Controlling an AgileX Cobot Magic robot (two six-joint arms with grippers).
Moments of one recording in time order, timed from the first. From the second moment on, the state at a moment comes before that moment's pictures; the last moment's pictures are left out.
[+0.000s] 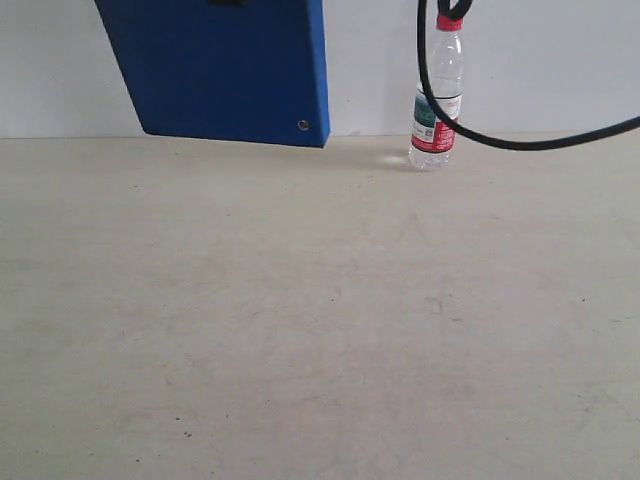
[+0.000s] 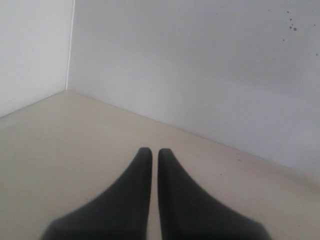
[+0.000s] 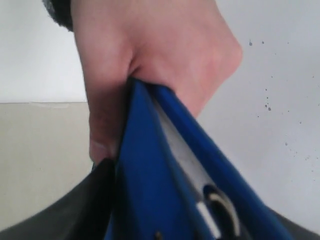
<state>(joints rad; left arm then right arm) 0.02 0.42 -0.04 -0.85 -0.34 0.59 0.63 1.50 -1.32 1.55 0.37 -1.88</state>
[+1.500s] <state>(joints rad) 0.02 0.41 -0.04 -0.83 -0.29 0.59 0.63 0.35 -0.16 1.37 -0.24 -1.08</state>
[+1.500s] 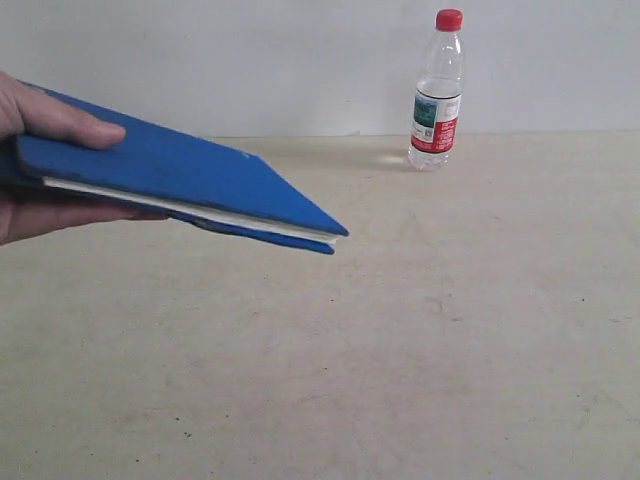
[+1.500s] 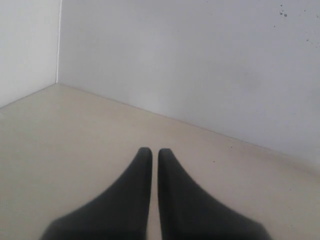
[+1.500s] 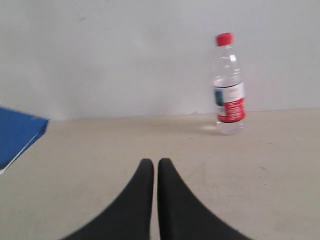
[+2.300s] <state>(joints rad) 0.02 0.41 -0.04 -0.83 -0.24 0.59 0.63 0.35 -0.01 1.58 0.23 -0.99</state>
